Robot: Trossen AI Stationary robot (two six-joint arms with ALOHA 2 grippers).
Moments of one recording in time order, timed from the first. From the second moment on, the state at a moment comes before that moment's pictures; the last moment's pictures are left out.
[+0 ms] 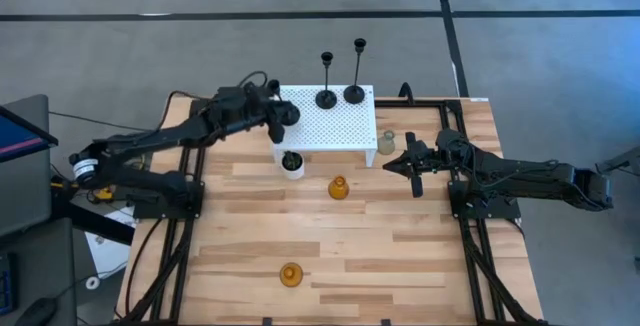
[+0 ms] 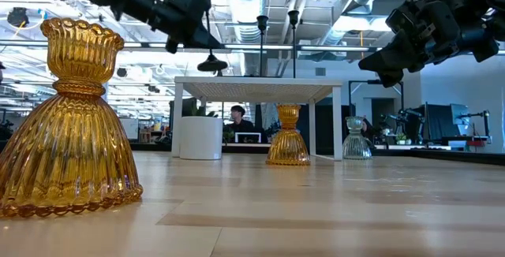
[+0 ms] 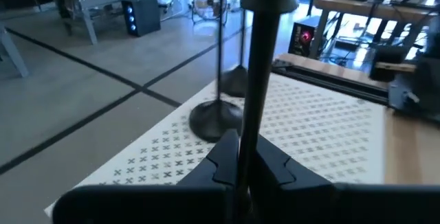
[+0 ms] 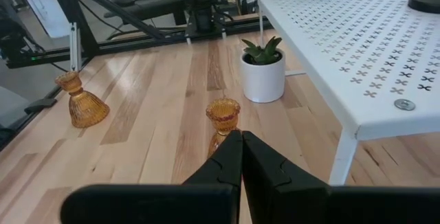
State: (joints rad) left arm 0.52 1.03 0.75 0.22 -0.02 0.02; right arm -0.39 0.73 0.23 0.22 -0.39 0.03
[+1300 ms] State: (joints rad) left arm 0.67 1.34 0.97 0.22 0.02 0.02; right arm -0.39 0.73 0.23 0.21 -0.39 0.03
